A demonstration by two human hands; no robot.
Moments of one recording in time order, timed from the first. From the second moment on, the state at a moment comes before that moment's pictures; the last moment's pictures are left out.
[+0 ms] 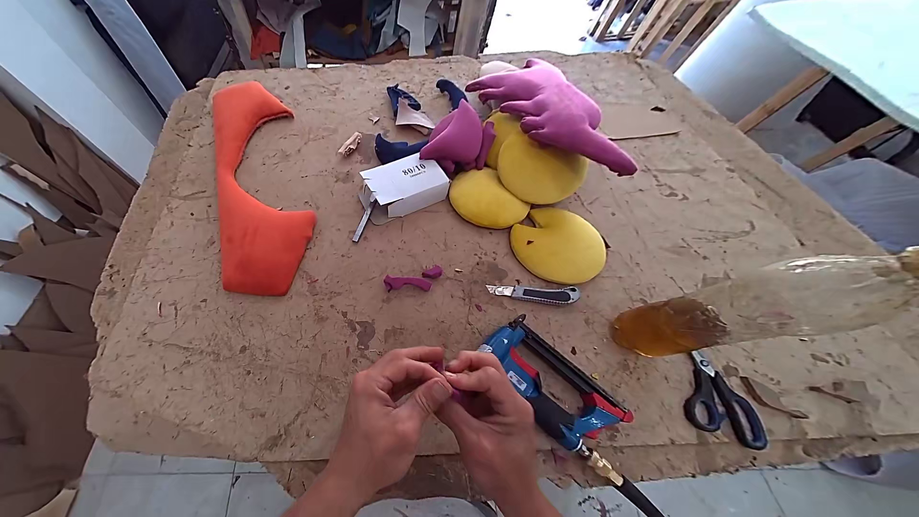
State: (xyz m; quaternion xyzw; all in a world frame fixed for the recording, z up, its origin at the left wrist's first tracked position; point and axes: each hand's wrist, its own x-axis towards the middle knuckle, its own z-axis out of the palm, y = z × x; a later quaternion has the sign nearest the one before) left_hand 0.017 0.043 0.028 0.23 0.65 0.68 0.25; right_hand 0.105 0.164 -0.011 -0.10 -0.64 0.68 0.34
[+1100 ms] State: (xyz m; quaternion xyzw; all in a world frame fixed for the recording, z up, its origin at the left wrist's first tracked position) left_hand 0.031 0.038 -0.109 0.16 0.91 0.37 0.02; right_hand 0.185 0.284 -0.074 -0.29 -0.95 0.13 0.00
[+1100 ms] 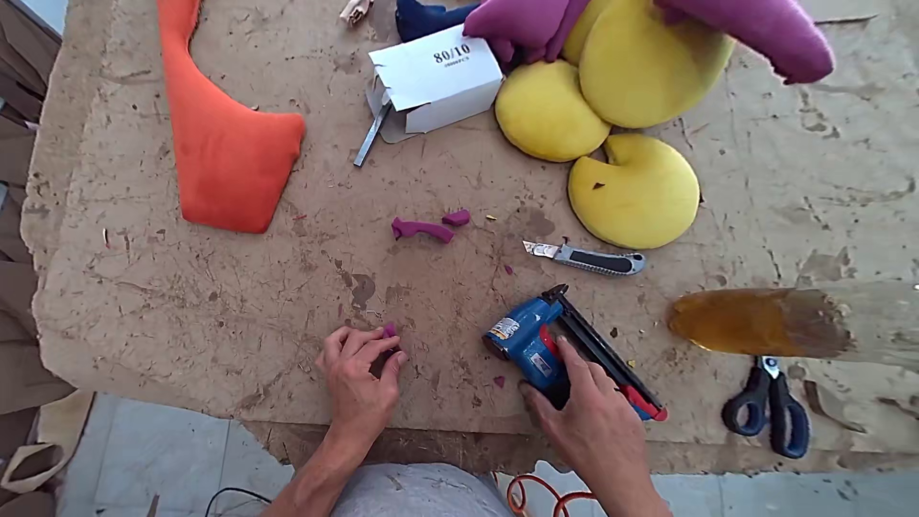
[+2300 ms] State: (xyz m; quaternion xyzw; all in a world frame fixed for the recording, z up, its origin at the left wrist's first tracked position) left_hand 0.030 0.036 -0.120 0.22 0.90 0.38 0.00; right_hand 0.073 0.272 0.006 0.11 -0.97 0.16 -0.16
